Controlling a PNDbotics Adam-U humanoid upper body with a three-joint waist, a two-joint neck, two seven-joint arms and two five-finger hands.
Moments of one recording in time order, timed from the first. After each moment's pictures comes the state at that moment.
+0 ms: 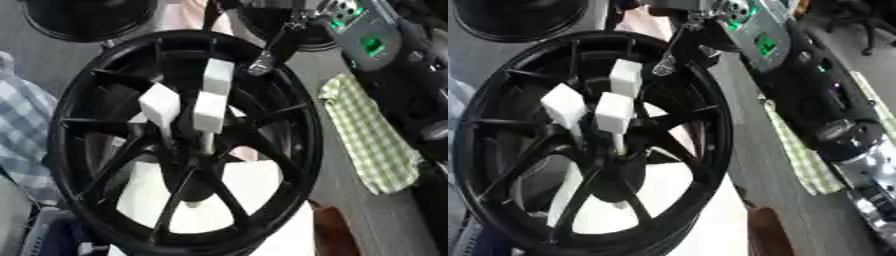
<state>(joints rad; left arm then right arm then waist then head) -0.42 0.23 0.36 -1.67 0.27 0.03 0.02 -1.07 -0.49 0.36 -1.36 0.46 -0.55 0.63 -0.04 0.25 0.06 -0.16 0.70</state>
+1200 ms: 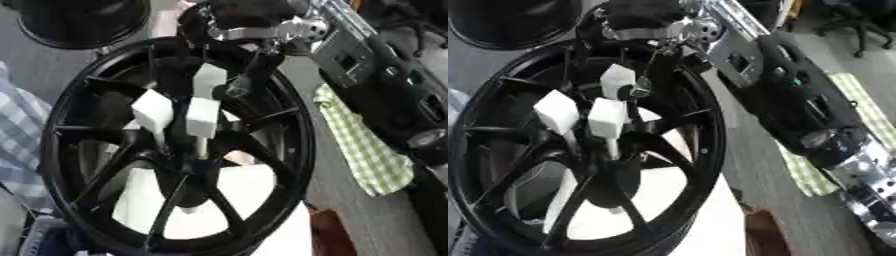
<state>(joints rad) -0.42 0.23 0.36 -1.64 0.27 0.04 0.02 -1.07 -0.51 0.48 -1.42 0.53 -0.59 0.59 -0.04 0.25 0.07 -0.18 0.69</state>
